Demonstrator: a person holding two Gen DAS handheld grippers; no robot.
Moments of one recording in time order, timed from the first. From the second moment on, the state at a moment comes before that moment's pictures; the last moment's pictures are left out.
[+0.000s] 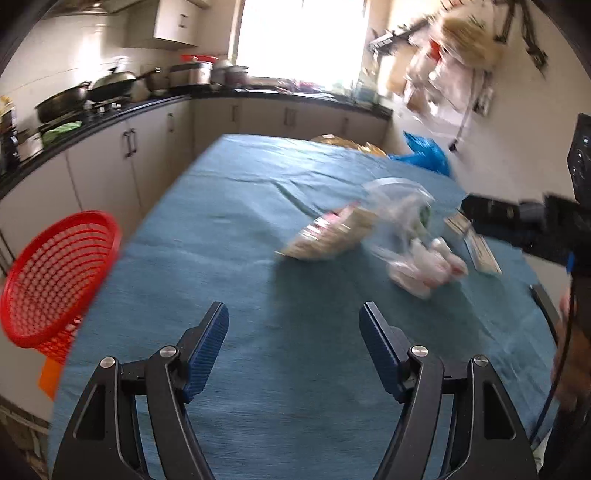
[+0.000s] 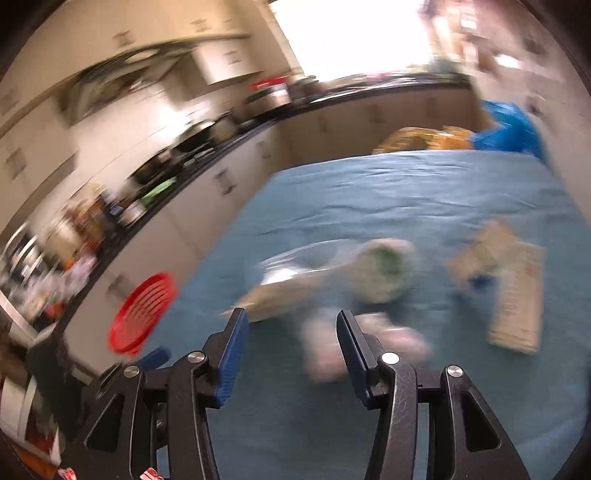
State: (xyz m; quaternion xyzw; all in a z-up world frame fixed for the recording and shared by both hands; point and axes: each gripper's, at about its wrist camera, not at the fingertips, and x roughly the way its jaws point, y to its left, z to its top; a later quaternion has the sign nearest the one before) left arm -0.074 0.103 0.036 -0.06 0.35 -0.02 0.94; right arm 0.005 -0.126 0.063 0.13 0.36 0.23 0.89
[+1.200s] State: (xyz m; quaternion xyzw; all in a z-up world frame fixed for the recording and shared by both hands) left arm -0.032 0.017 0.061 0.02 0.38 -0.11 0.92; right arm 0.101 -0.215 0.058 0.19 0.35 0.13 0.91
